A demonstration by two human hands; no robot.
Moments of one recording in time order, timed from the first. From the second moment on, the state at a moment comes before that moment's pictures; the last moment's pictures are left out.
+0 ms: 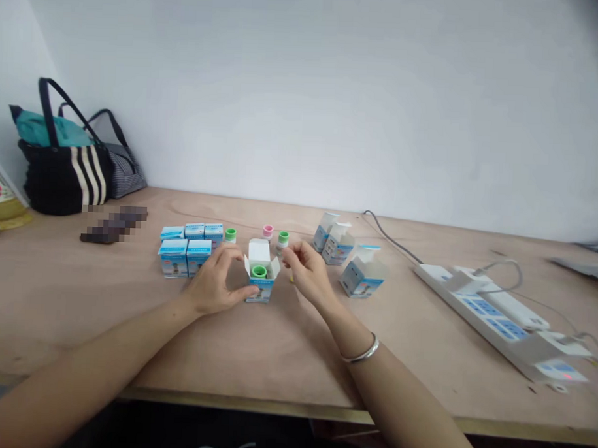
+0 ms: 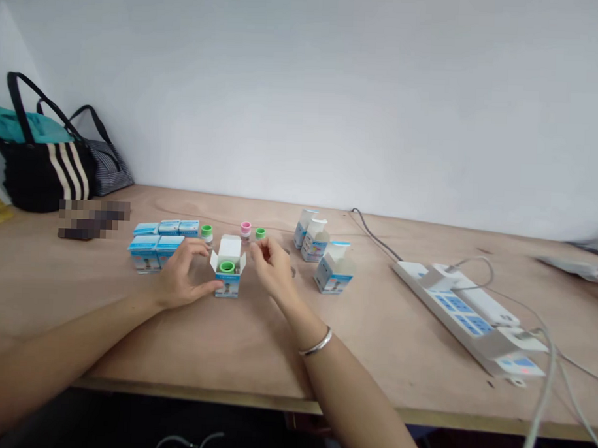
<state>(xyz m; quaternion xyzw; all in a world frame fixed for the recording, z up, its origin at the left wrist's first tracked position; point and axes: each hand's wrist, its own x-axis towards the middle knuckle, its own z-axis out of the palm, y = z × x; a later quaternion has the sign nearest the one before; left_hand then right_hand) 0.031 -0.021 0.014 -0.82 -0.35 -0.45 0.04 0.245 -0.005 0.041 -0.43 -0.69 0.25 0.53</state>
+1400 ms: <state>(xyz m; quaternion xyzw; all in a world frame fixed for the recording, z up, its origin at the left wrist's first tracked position) 0.035 -0.021 0.033 -0.89 -0.34 -0.24 0.19 0.253 -0.009 0.052 -0.31 -0.87 0.09 0.37</state>
